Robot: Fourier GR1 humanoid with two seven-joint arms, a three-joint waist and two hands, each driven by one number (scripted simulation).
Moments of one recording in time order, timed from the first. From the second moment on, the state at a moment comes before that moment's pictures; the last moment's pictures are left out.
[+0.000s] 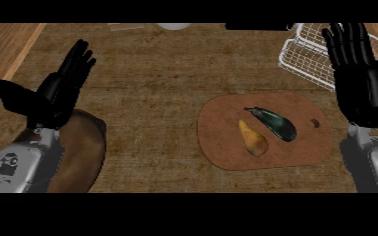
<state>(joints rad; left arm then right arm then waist) -0.28 0.33 -0.04 -1.55 0.23 0.09 0.17 -0.32 -0.35 0.01 -1.66 -0.26 -0.13 -0.08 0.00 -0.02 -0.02</state>
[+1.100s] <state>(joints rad) 0.04 0.18 -0.15 -1.41 0.02 0.26 0.03 -0.53 -0.64 -0.03 -1.10 -0.17 0.19 0.17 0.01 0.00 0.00</state>
